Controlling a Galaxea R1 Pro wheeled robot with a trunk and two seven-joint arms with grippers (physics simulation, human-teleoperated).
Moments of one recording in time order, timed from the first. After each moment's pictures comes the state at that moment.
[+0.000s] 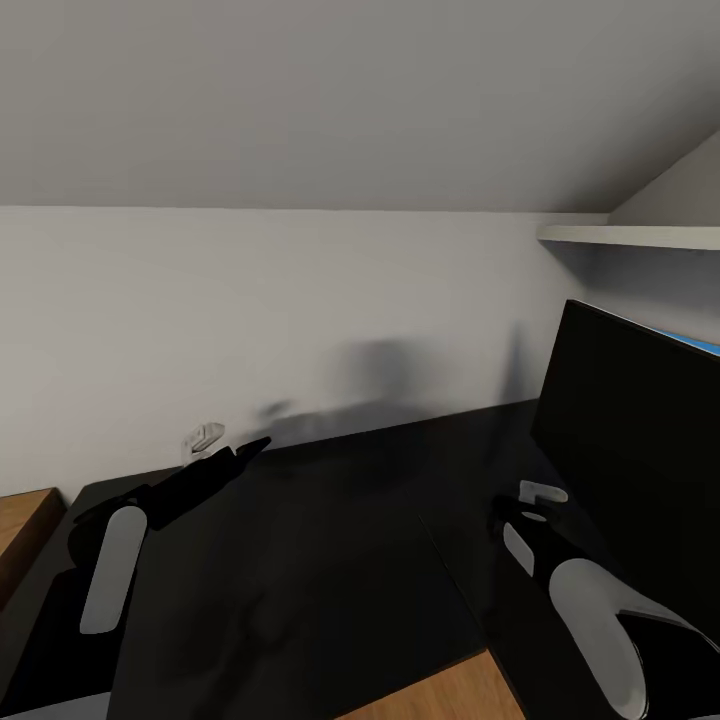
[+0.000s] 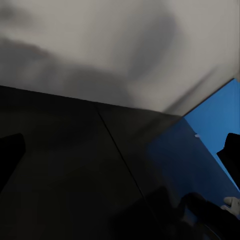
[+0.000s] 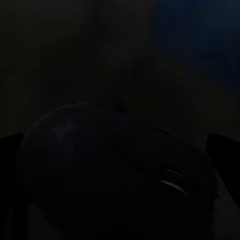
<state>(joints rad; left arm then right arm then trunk) -0.44 0.02 0.20 -1.60 0.65 0.87 -0.20 -0.89 -0.07 -0.16 -0.22 0.00 0.01 -0.31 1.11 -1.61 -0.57</state>
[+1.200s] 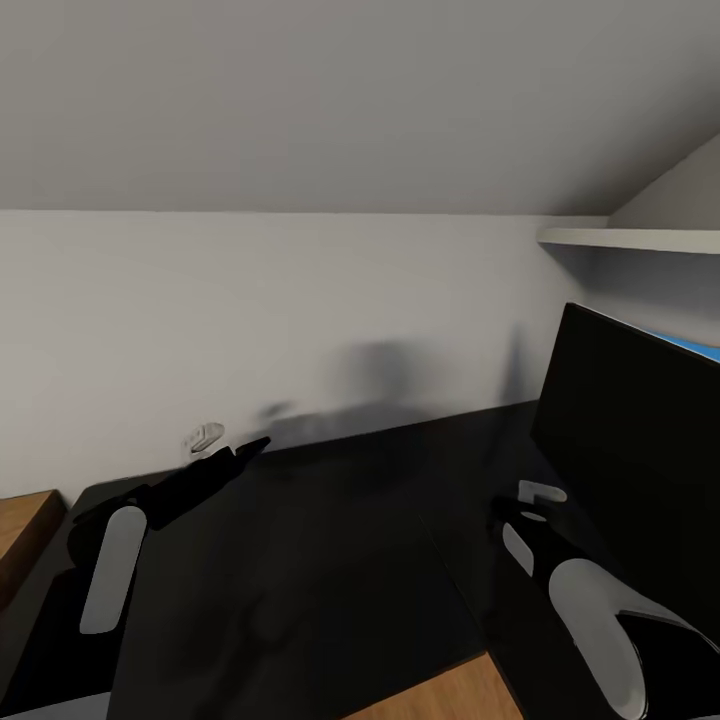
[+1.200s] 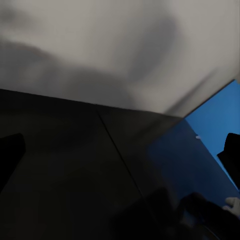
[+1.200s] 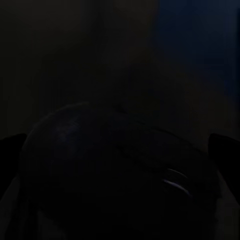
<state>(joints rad) -0.44 0.02 0.20 -1.60 0.65 0.87 -0.20 -0.89 -0.07 -0.16 -0.22 0.00 0.00 -0.31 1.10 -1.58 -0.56</state>
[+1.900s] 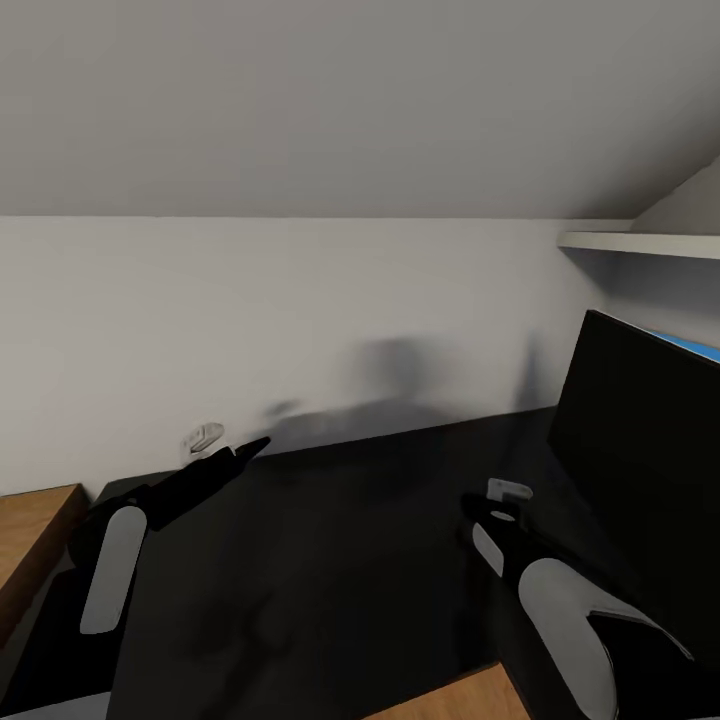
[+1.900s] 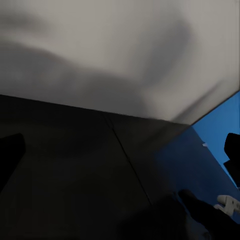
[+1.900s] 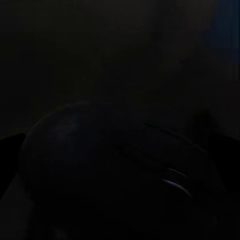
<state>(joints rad) -0.44 0.02 0.20 -1.59 0.64 0.86 -0.20 -0.89 0.03 -0.15 -0.22 0.00 -0.02 -0.31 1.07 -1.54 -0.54</state>
